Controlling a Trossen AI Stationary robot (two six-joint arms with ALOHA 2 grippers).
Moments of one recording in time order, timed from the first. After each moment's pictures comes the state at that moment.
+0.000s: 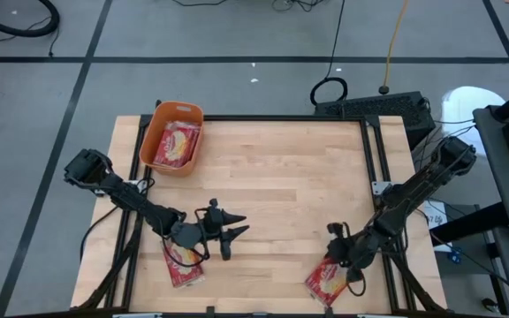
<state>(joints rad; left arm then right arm) -0.54 1.58 0.71 0.62 -0.75 -0.46 0.80 1.25 0.51 -0.13 0.18 0.53</state>
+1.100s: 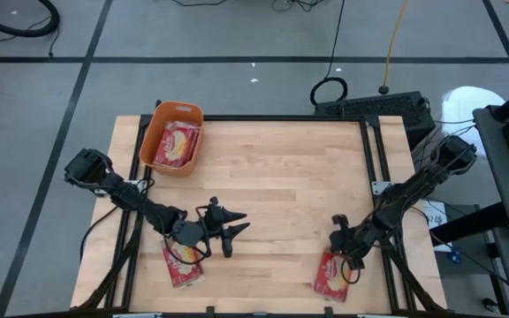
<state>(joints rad) -0.51 1.58 0.71 0.62 -0.75 -0.47 0.76 1.25 0.36 -0.16 0.13 0.59</state>
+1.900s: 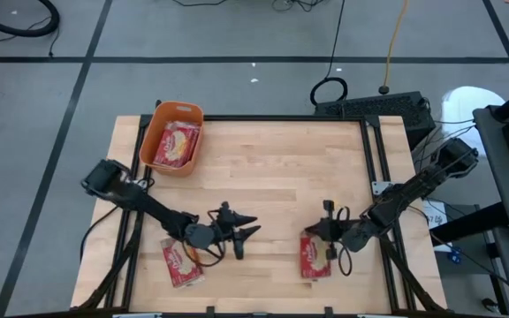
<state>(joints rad) -0.48 1.79 0.75 0.86 -0.73 -0.48 0.66 1.25 0.36 0.21 0.60 0.29</state>
